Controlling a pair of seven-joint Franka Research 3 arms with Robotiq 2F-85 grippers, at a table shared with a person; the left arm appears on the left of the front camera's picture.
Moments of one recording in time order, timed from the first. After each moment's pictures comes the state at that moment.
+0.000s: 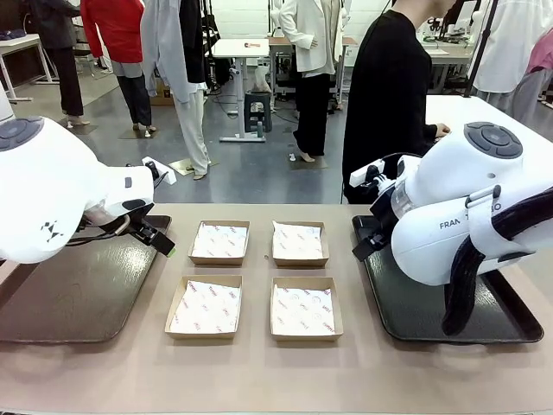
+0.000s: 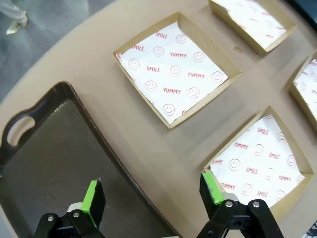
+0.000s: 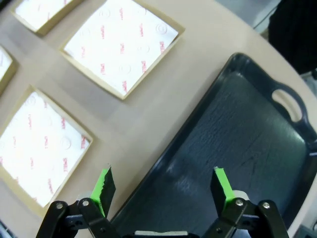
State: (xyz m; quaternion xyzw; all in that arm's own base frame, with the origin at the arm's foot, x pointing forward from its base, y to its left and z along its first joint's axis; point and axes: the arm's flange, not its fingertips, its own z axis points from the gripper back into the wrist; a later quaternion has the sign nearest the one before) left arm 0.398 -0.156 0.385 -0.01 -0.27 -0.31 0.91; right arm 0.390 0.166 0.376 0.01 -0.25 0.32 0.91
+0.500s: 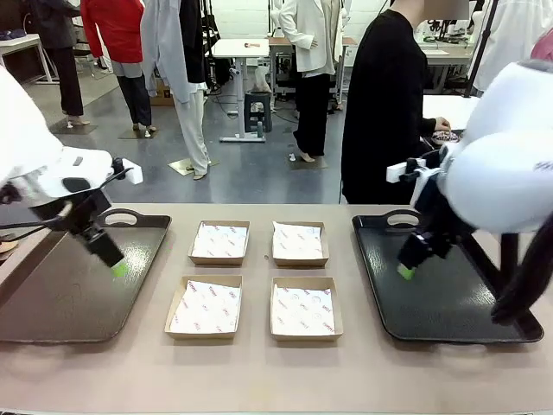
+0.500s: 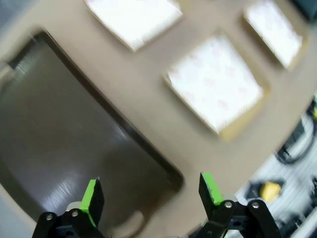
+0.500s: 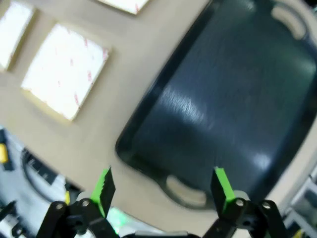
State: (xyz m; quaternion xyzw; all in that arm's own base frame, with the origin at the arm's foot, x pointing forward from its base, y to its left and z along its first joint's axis) left arm 0.341 -0.112 0.433 -0.06 -0.10 -0.36 0.93; right arm 0.331 0.119 0.439 0.02 -0.10 0.27 0.96
